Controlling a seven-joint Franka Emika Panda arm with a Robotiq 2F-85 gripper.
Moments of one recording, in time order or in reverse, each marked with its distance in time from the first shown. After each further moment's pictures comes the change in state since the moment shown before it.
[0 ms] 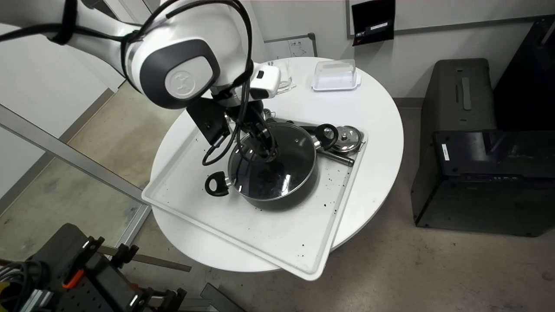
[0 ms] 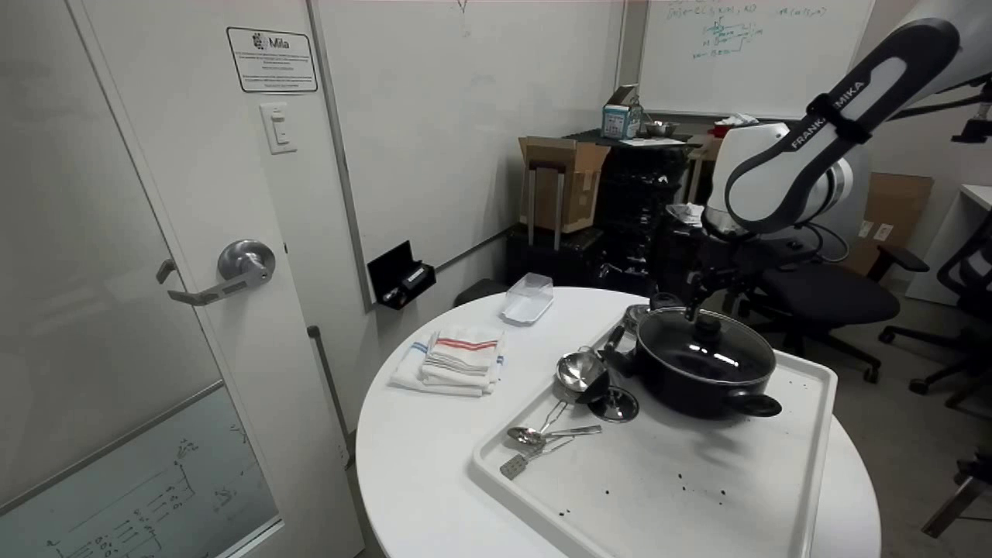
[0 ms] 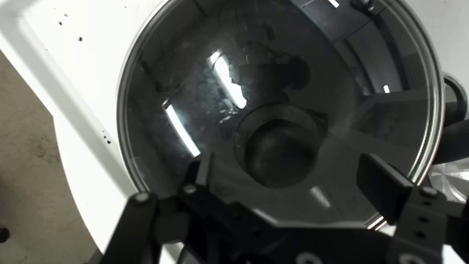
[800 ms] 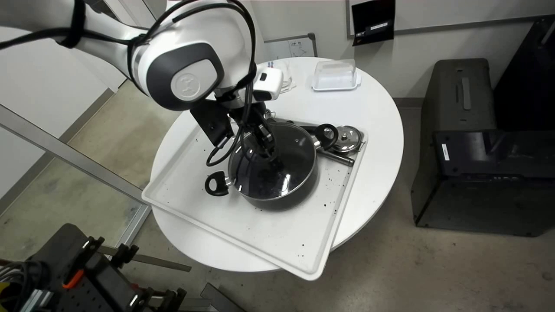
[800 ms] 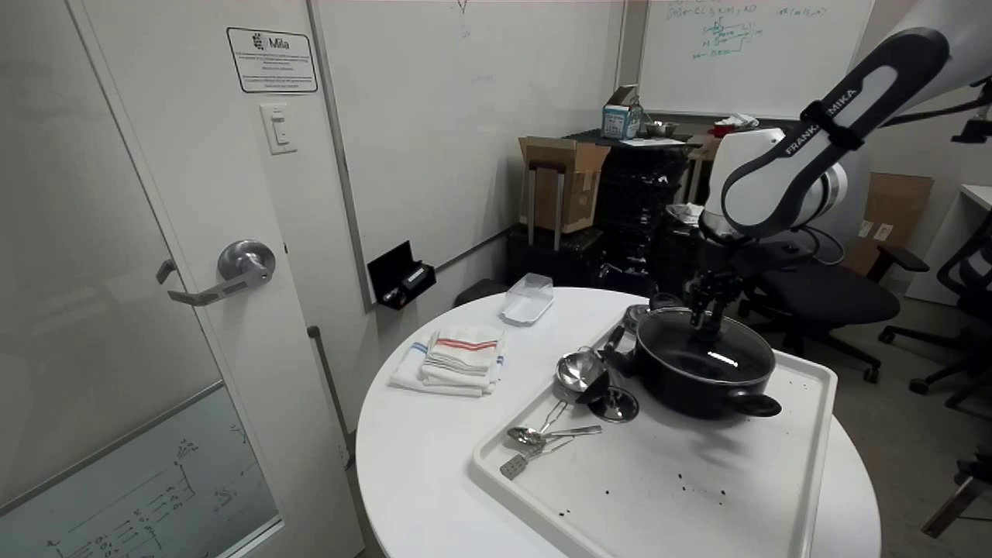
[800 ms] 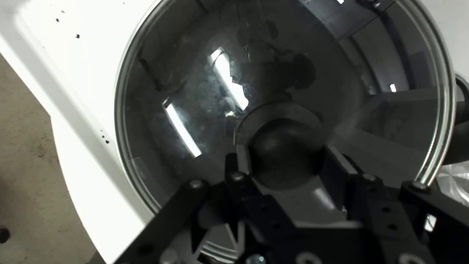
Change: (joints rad) arm 0.002 0.024 -0.004 0.021 0.001 0.000 0.000
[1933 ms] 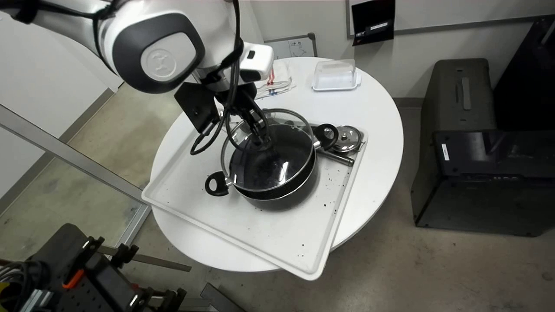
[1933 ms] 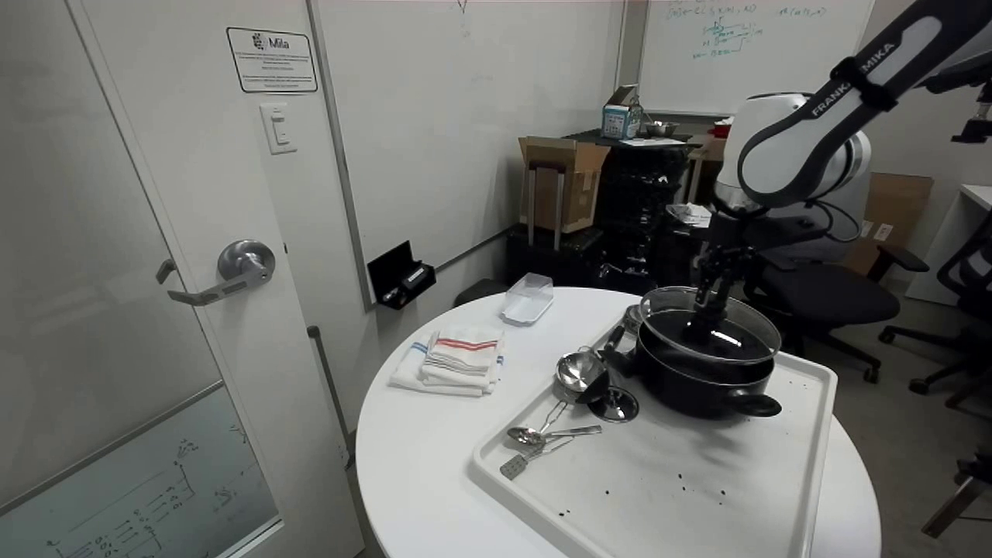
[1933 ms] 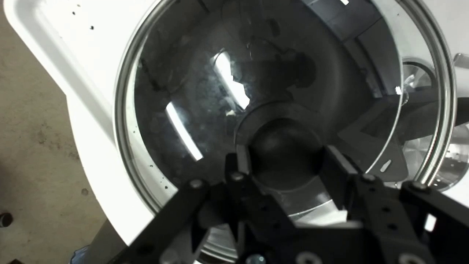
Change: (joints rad) arm -0.002 -0.126 0.001 -0.076 -0.001 -0.003 -0.010
